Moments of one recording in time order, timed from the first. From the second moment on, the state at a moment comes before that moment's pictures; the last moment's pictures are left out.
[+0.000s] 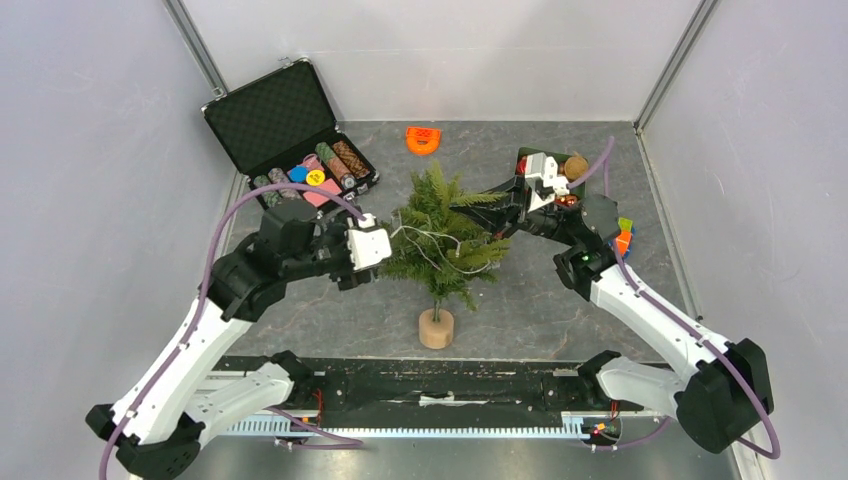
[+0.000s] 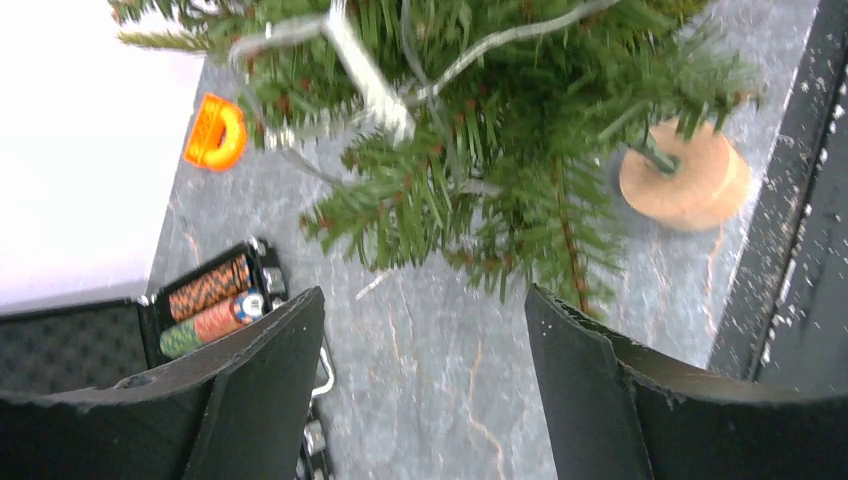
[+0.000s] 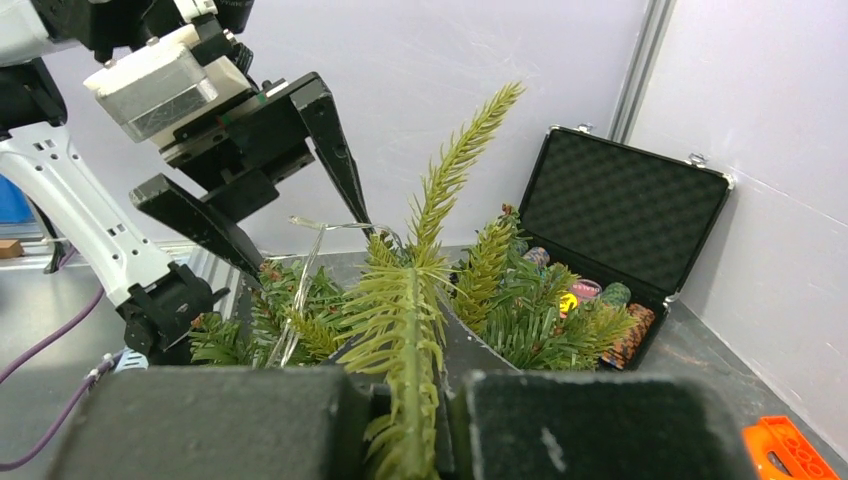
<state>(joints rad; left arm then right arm) -0.63 0.89 1.14 -0.78 0.30 0.72 0.52 1.12 0.80 0.77 -0.80 0.23</state>
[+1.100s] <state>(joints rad) -0.78 1.14 1.43 -0.71 0.63 0.40 0.75 1.03 0.75 0.77 -0.79 0.05</state>
